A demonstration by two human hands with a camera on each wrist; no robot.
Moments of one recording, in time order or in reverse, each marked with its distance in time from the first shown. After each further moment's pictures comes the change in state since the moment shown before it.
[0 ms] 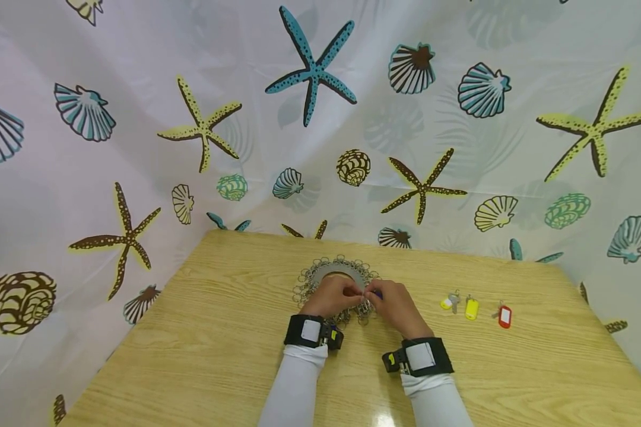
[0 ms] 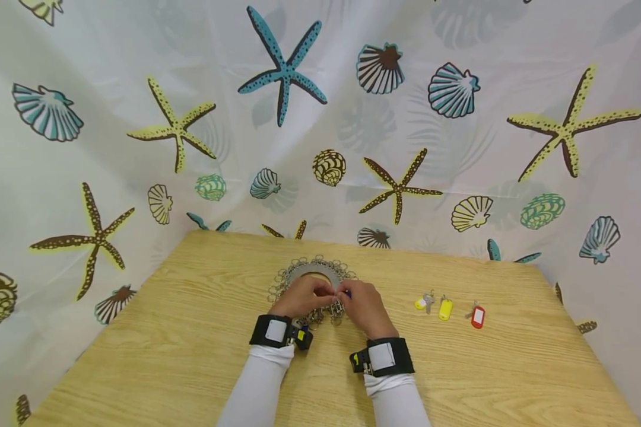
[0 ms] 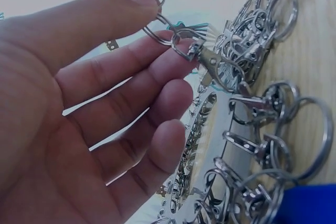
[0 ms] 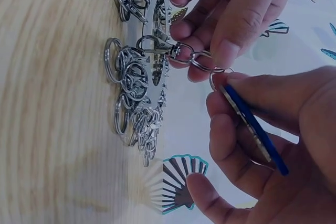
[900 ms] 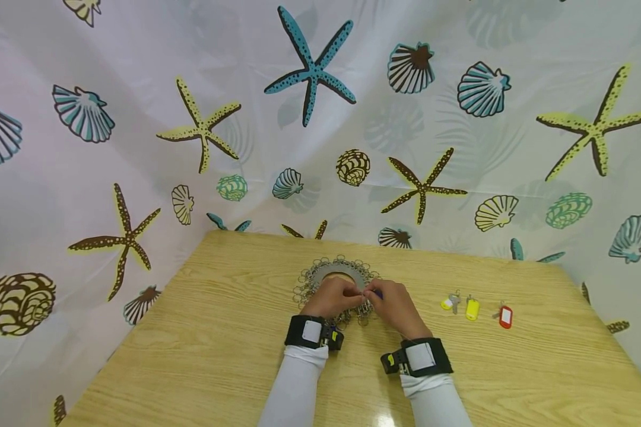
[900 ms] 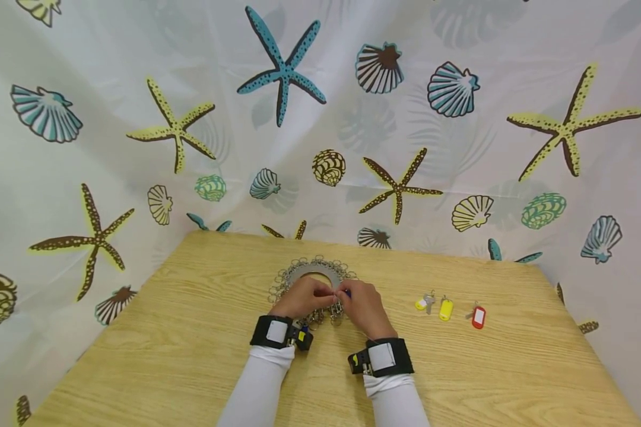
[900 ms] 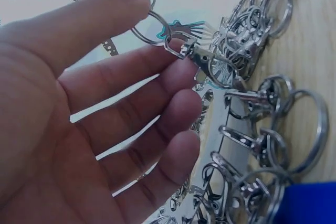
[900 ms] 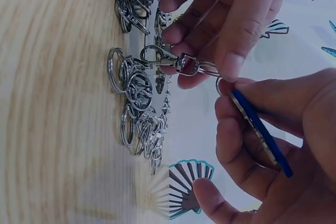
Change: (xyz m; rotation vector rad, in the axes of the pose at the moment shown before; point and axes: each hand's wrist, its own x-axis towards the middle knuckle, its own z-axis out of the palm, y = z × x) left_hand 0.000 0.000 0.002 -0.011 -0.009 0.015; right_hand 0.000 0.001 0.003 0.017 0.033 0.035
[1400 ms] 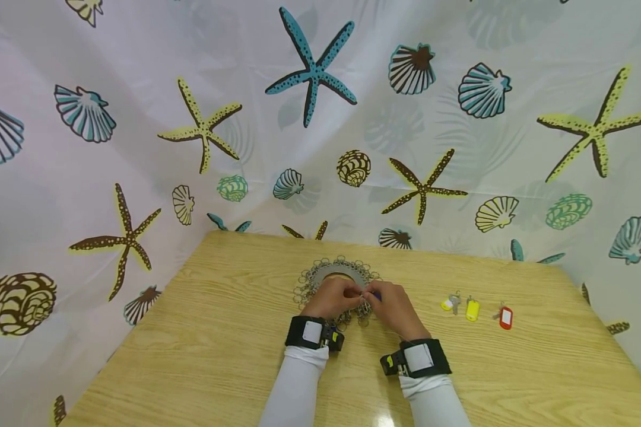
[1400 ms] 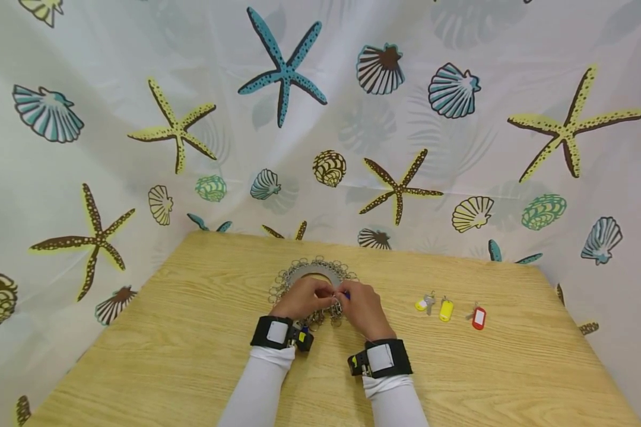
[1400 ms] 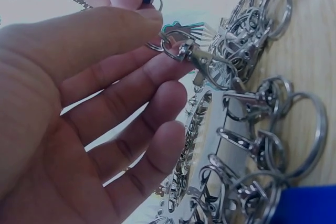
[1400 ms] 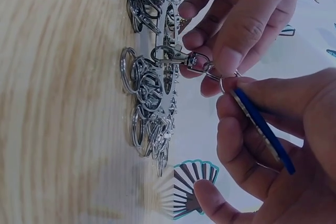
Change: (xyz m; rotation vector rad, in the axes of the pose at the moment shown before) left_hand 0.002 -0.002 0.002 0.044 0.010 -0.018; right_hand 0.000 -0.001 0.004 -0.016 0.016 -0.017
